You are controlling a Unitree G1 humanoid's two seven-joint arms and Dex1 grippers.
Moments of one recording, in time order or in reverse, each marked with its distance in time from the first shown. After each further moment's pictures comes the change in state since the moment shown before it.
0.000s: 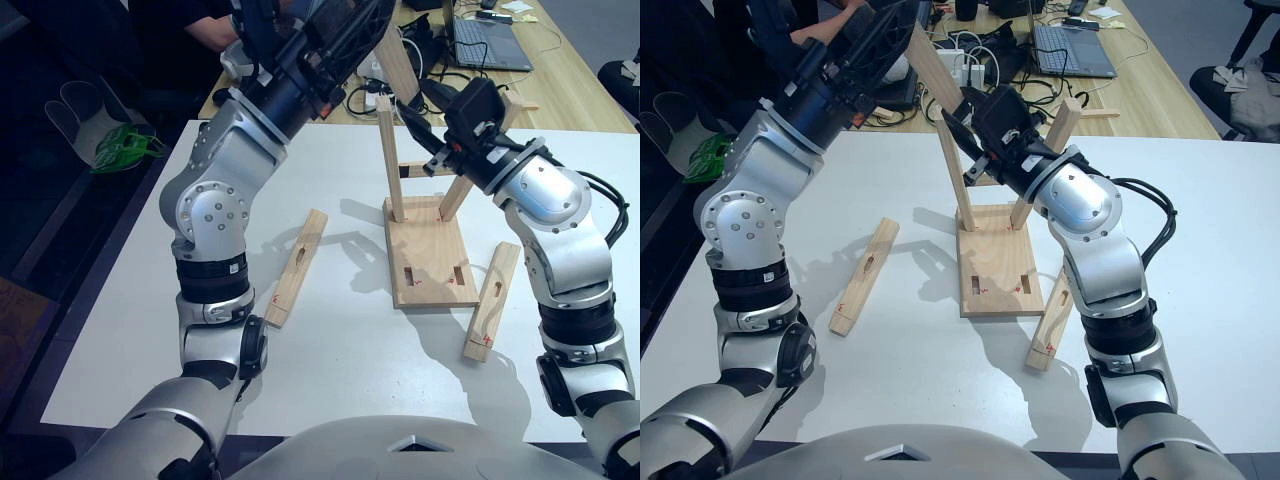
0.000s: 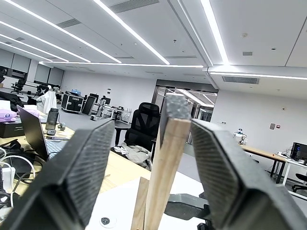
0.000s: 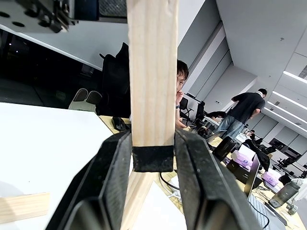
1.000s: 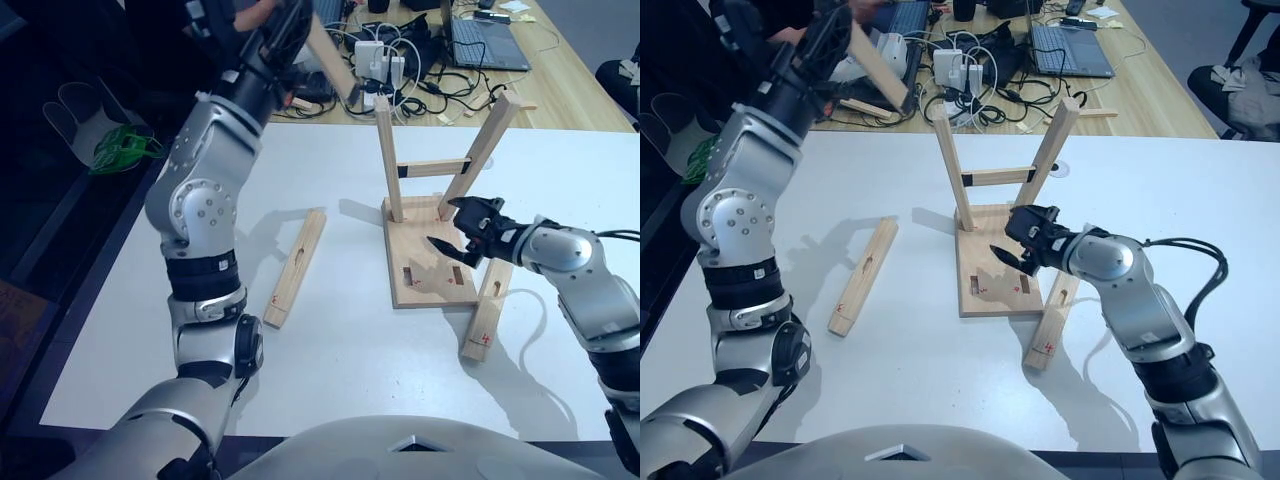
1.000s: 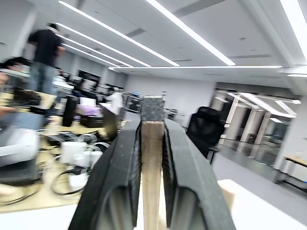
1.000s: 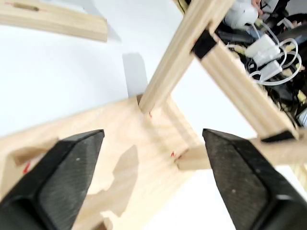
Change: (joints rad) left arm 0.092 0.050 0.079 -0.023 0.189 -0.046 0.220; right arm 0.325 -0.326 0.021 -0.026 -0.064 0.168 0.237
